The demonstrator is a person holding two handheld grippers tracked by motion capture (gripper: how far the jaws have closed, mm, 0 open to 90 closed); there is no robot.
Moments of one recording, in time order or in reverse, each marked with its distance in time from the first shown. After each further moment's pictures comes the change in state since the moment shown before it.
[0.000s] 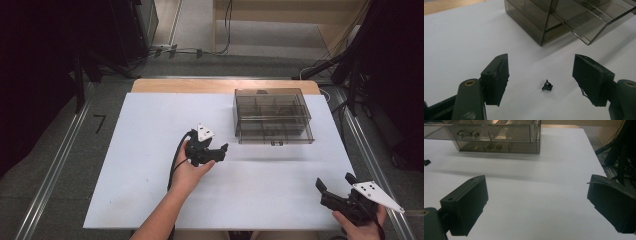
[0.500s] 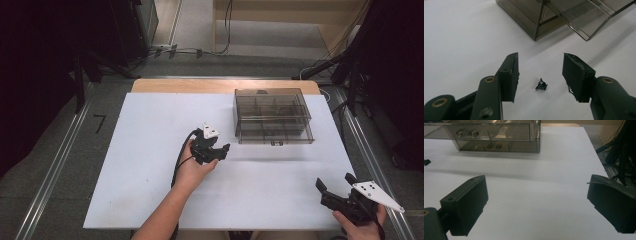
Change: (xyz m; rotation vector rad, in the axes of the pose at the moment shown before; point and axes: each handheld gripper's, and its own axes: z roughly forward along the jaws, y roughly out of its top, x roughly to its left) left arm -0.002 0.003 0.013 0.071 -0.040 -0.006; right arm -0.001 0.000 0.001 0.008 0.004 0.011
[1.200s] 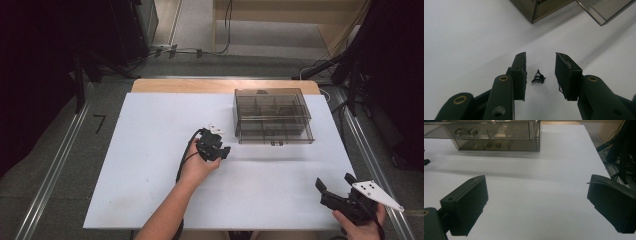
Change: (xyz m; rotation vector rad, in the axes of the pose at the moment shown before) left arm 0.000 0.003 0.021 0.152 -0.027 -0.024; right arm 0.000 0.000 0.001 0.011 0.001 0.010
